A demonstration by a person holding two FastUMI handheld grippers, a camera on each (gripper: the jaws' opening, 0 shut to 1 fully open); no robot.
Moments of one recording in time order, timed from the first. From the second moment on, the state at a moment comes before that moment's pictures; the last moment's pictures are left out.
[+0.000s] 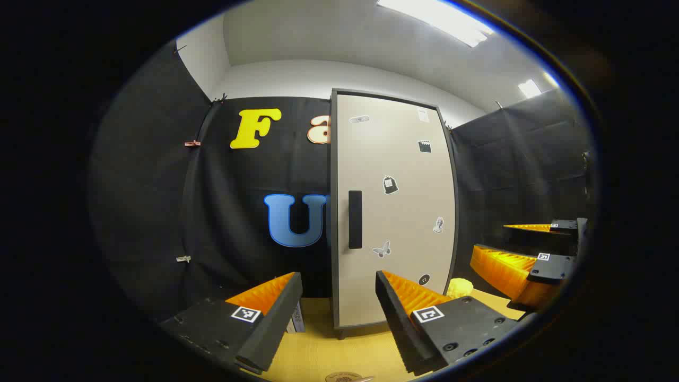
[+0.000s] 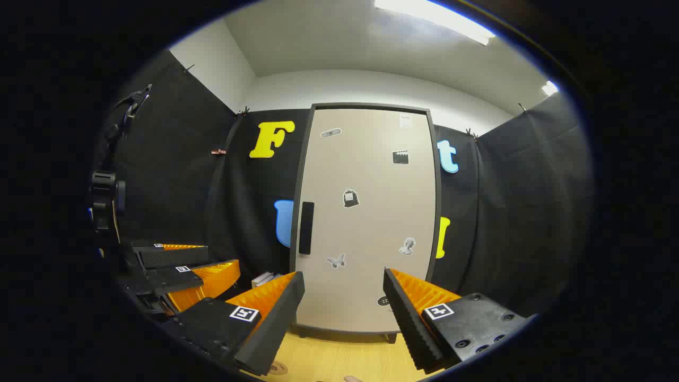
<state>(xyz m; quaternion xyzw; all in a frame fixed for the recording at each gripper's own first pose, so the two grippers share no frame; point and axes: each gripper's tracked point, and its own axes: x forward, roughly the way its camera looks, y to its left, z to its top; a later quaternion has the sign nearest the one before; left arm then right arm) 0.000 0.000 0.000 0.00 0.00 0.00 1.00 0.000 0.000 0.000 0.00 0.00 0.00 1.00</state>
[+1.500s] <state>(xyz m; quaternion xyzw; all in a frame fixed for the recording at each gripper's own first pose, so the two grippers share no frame) 0.002 0.026 -0.009 -0.01 0.00 0.00 1.00 0.045 0.018 0.016 0.02 -0.02 0.00 1.00</state>
